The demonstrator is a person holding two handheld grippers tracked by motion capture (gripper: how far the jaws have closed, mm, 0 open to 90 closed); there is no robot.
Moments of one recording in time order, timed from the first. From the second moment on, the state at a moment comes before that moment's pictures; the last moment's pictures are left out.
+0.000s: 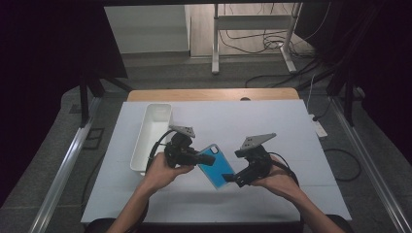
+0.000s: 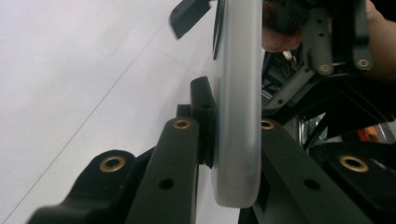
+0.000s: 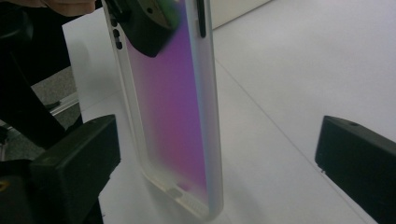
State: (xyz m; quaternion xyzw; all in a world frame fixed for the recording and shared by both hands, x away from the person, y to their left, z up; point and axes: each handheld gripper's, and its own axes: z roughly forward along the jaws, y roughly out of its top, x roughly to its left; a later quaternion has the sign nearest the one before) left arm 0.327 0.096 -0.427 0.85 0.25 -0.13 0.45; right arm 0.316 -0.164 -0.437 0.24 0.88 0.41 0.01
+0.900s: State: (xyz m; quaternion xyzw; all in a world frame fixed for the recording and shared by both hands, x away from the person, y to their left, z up) left arm 0.323 0.089 -0.423 0.83 0.20 -0.15 0.49; right arm 0.315 -0.156 -0.434 0.16 0.88 0.43 -0.12
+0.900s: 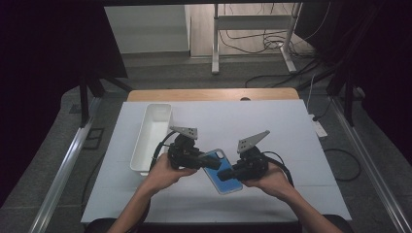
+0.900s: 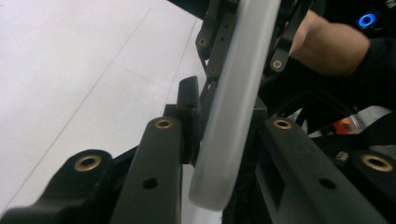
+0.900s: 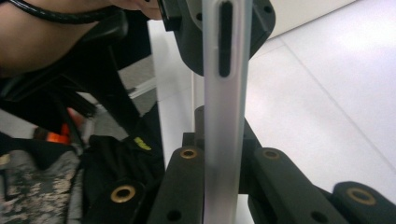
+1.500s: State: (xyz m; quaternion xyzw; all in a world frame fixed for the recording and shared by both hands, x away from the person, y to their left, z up) left arm 0.314 0.085 -0.411 0.84 0.27 0.00 0.48; right arm 0.310 -0.164 -0.423 0.18 0.87 0.46 0.01
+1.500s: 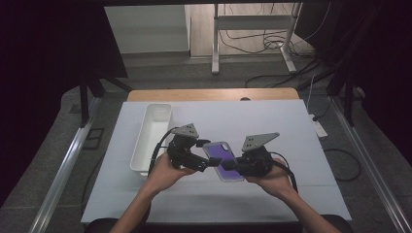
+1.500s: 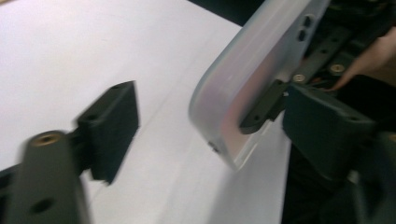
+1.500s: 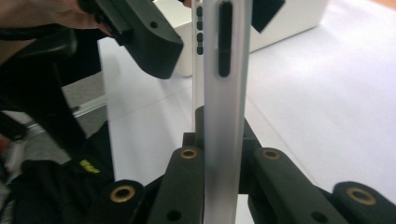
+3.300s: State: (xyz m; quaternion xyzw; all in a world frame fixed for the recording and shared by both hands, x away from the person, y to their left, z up) left arm 0.309 0.087 -0.411 0.82 0.34 -0.01 0.47; right arm 0.302 -0.158 -0.425 0.22 0.86 0.45 0.10
